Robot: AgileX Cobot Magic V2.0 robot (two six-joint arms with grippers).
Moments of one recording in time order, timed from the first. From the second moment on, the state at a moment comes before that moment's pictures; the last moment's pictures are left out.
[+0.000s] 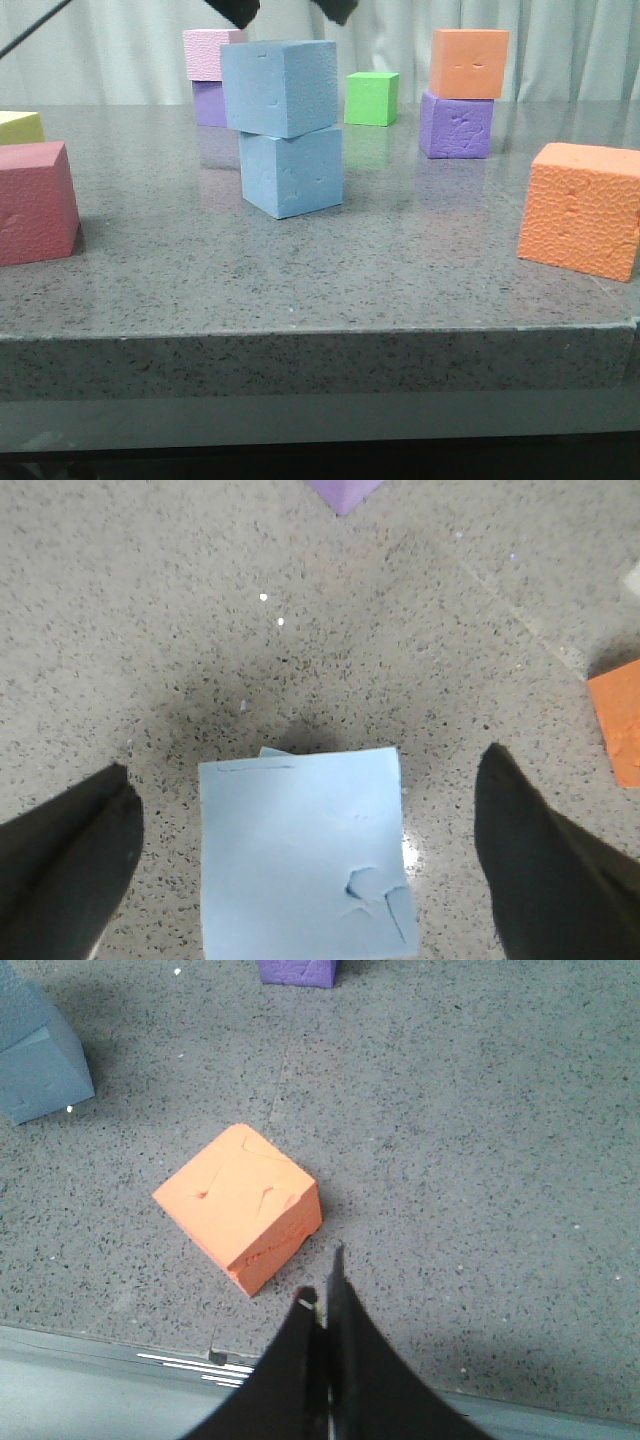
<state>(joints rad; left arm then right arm) -0.56 1.84 -1.94 -0.19 1.15 0.22 0.13 0.69 -0.84 0.11 0.91 0.02</state>
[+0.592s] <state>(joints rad) -0.56 1.82 -1.94 -0.20 1.16 0.21 0.13 0.69 -0.84 0.11 0.91 0.02</state>
